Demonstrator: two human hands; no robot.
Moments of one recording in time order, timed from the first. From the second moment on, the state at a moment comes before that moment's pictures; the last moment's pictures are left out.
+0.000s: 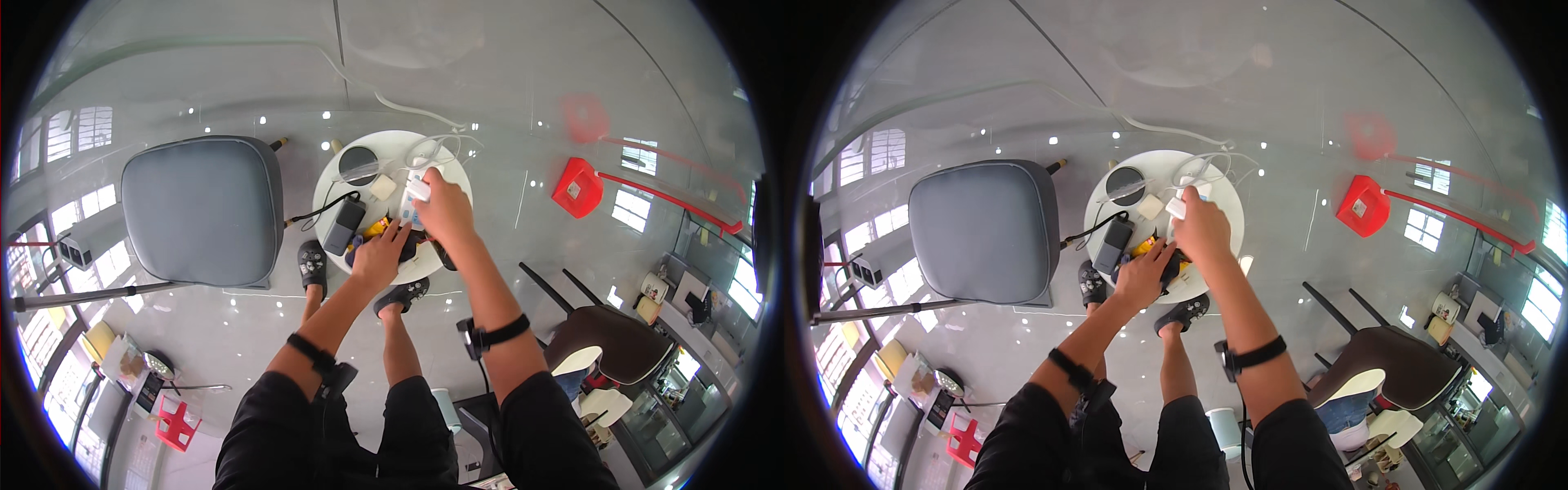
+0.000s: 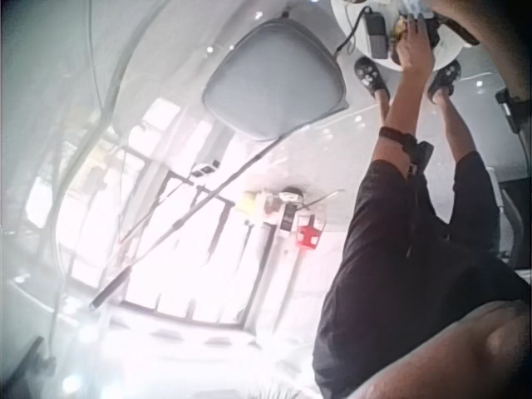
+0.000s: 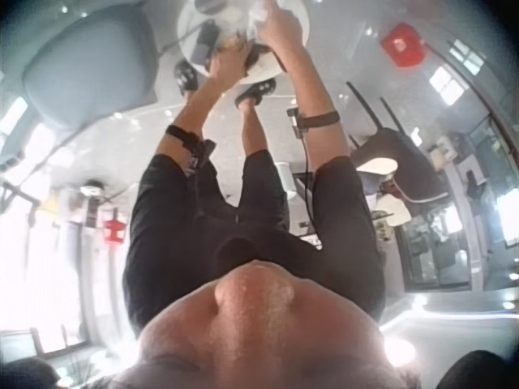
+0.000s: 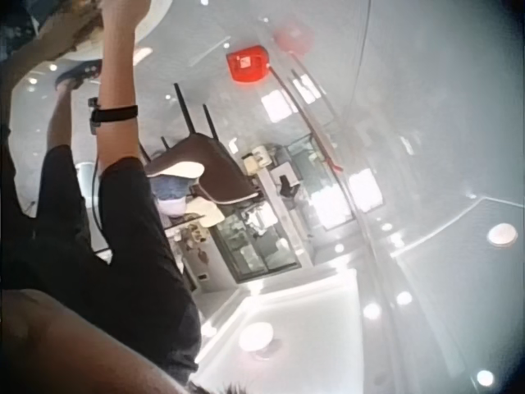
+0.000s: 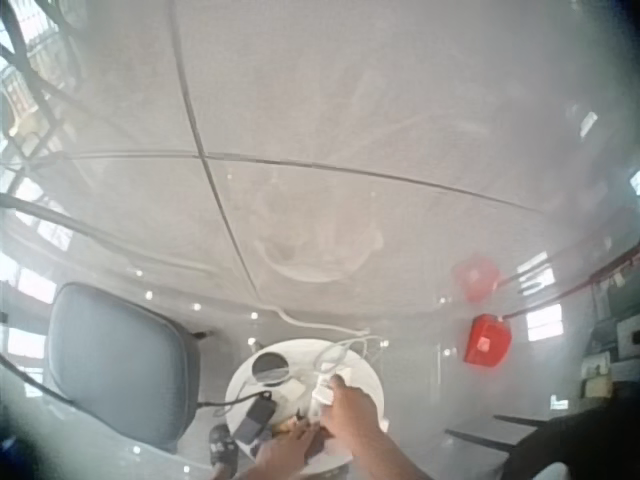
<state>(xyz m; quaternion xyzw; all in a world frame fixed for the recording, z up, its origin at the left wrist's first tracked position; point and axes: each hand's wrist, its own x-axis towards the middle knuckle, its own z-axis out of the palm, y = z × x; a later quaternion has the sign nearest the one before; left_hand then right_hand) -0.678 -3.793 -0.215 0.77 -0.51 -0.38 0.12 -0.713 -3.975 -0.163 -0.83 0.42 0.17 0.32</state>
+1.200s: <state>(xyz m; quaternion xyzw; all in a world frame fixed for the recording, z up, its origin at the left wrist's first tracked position) -0.667 -3.401 -0.021 0.59 0.05 -0.70 0.40 -0.643 -3.779 -0.274 -0.62 0.71 0.09 0.31</state>
